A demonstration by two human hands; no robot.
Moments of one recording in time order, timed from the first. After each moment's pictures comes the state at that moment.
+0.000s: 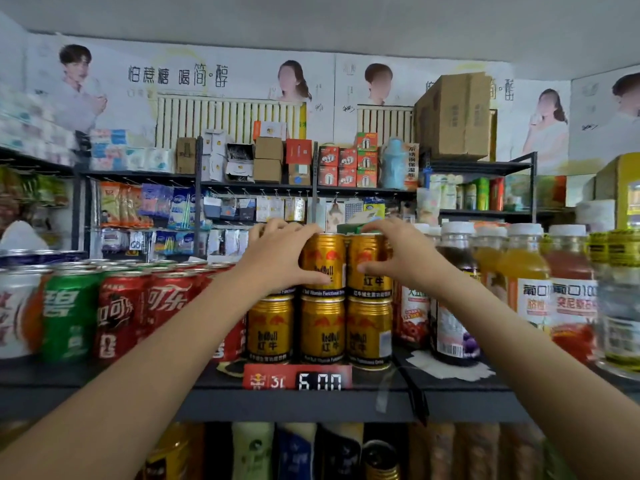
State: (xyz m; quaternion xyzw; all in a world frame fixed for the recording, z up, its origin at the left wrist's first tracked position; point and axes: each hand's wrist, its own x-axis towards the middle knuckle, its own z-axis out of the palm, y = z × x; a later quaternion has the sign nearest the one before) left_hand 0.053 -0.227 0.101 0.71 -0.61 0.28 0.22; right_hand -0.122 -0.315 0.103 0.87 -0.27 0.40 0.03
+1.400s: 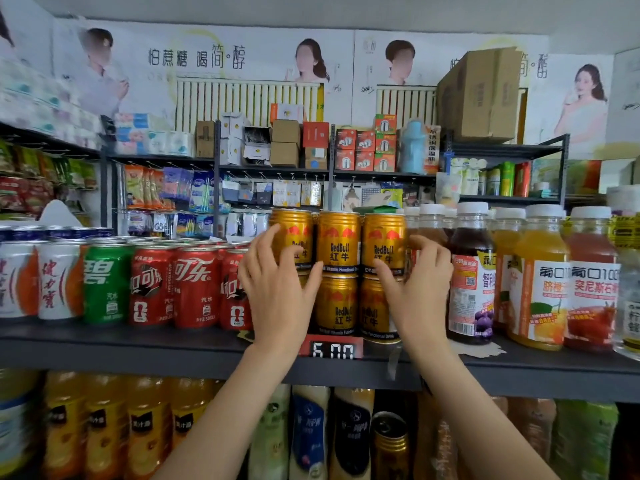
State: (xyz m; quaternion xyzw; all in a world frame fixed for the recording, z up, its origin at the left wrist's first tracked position) left_hand 0.035 -0.228 0.002 0.65 -0.40 0.42 0.50; right_hand -0.103 -0.296 0.018 0.69 -0.34 0.64 -0.08
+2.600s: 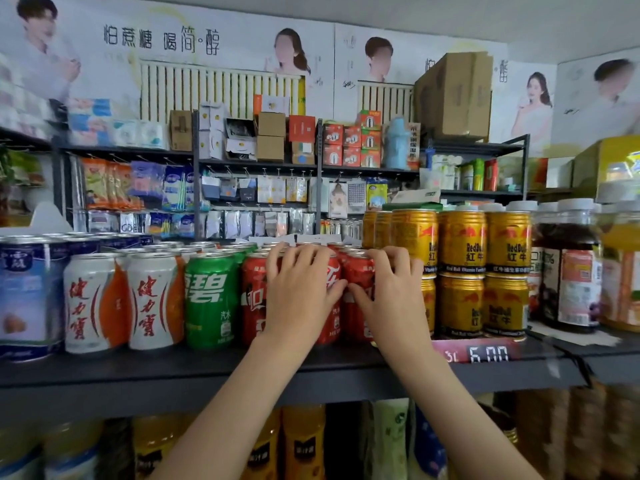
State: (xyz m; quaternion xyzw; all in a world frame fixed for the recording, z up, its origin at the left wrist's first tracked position) left_hand 0.205 -0.162 0.014 0.63 -0.56 0.40 0.36; right_hand 0.091 -0.202 0.004 0.73 -0.39 0.54 0.15
